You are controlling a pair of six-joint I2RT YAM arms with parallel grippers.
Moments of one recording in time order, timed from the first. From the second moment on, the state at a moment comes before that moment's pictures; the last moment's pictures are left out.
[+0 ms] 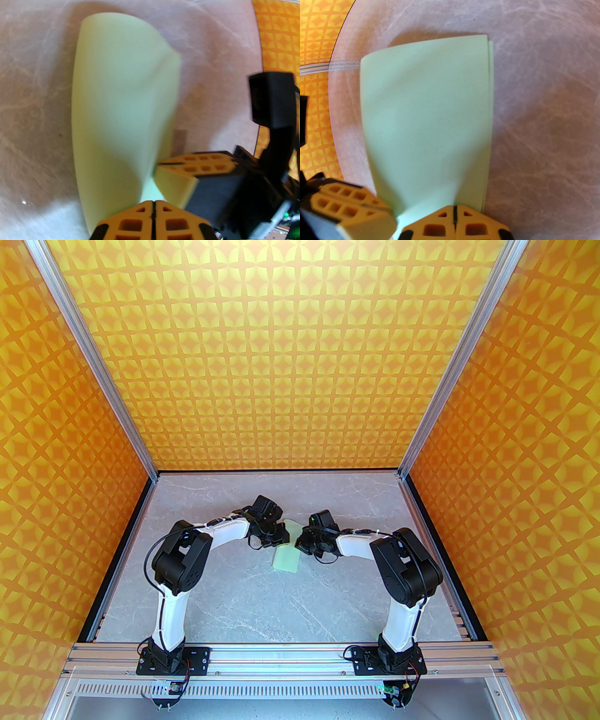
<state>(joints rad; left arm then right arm) -0.56 2.10 1.43 -0.46 0.53 -0.66 0.42 1.88 0.97 -0.13 -0.37 0.83</state>
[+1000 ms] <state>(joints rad) -0.52 2.12 1.42 -0.50 0.45 -0.57 0.42 1.88 0.97 -0.13 -0.37 0.83</state>
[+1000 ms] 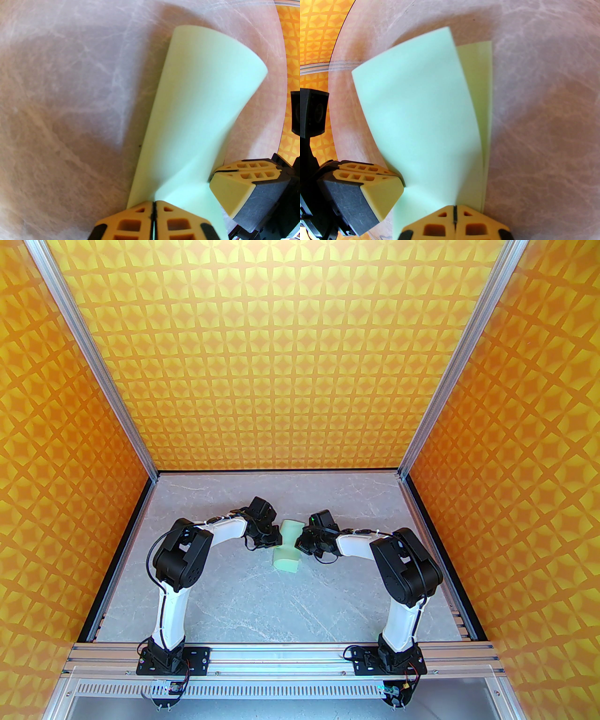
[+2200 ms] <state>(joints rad) -0.48 2.28 1.67 -0.55 0.50 -0.53 0.42 1.88 0.96 -0.12 -0.37 0.83</state>
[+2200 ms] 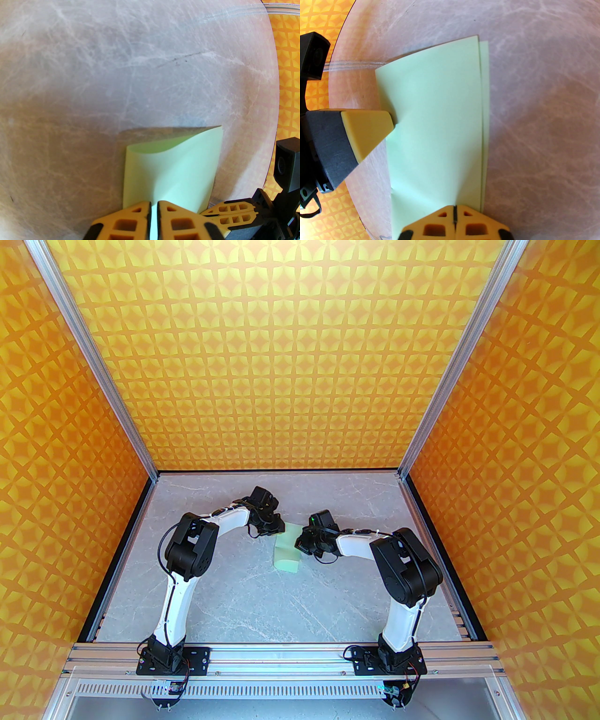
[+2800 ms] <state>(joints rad) -0.46 2.36 1.78 -0.56 0.51 -0.53 0.42 1.88 0.96 -0.12 -0.37 0.83</state>
